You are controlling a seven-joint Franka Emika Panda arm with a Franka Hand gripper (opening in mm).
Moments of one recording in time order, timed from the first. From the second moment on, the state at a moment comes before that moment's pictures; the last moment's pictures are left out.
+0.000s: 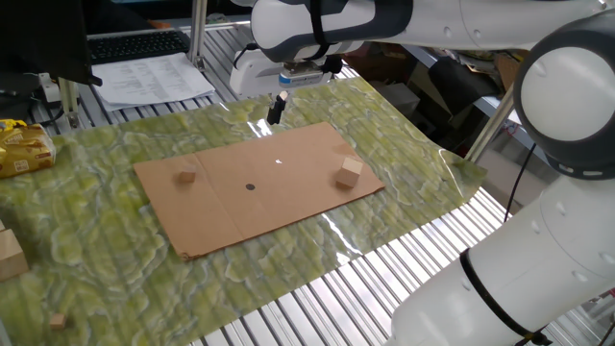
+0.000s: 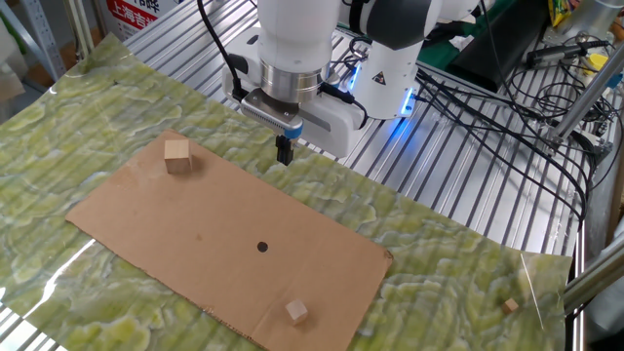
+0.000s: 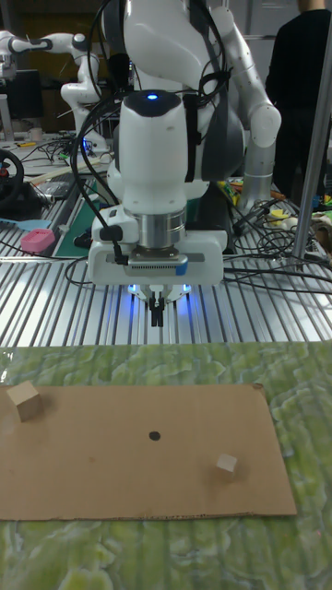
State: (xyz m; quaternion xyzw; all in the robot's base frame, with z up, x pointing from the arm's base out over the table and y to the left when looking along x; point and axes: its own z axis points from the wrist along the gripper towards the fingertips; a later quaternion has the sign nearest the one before) arm 0.499 0.000 0.299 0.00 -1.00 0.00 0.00
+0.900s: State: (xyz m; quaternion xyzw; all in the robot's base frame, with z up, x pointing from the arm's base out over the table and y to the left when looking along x) arm 0.499 0.000 0.298 0.06 -1.00 0.07 0.03
